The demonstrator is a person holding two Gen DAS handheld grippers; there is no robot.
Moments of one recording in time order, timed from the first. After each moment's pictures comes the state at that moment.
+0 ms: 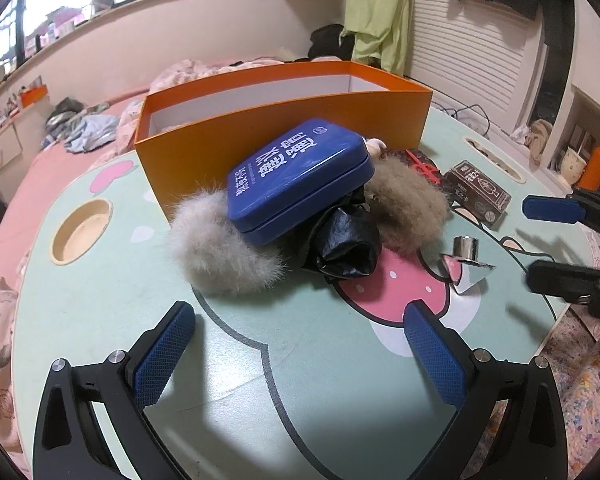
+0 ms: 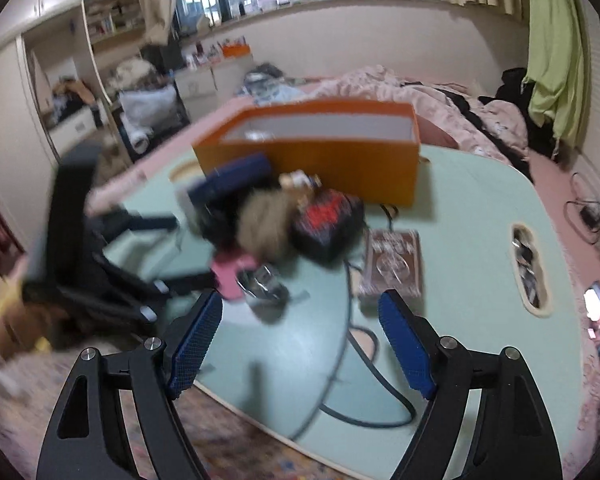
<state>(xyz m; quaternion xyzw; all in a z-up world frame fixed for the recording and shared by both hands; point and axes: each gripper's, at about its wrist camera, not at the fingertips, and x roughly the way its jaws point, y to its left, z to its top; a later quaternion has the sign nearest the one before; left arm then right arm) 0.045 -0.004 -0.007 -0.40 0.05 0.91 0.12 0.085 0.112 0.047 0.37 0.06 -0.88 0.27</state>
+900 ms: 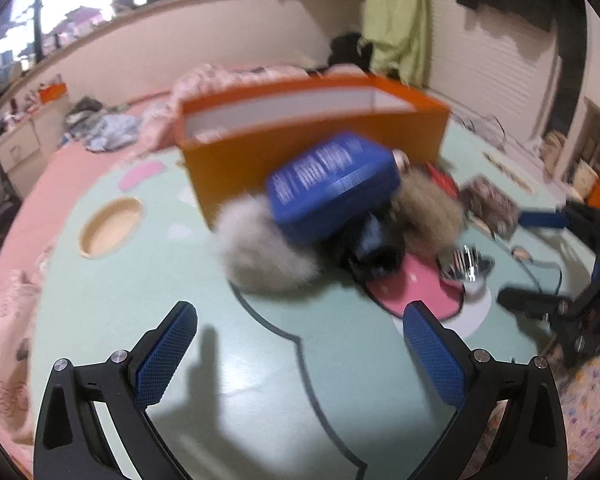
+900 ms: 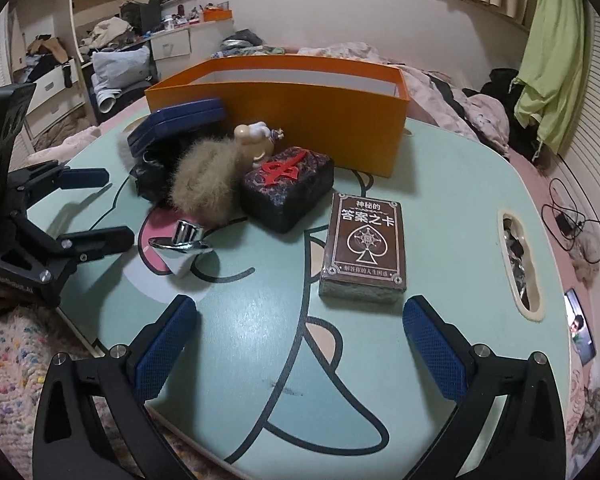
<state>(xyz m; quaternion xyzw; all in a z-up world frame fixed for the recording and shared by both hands) 0.052 -0.026 0.010 -0.37 0.04 0.92 0.08 0.059 0.110 0.019 0.40 0.12 -0.88 0.23</state>
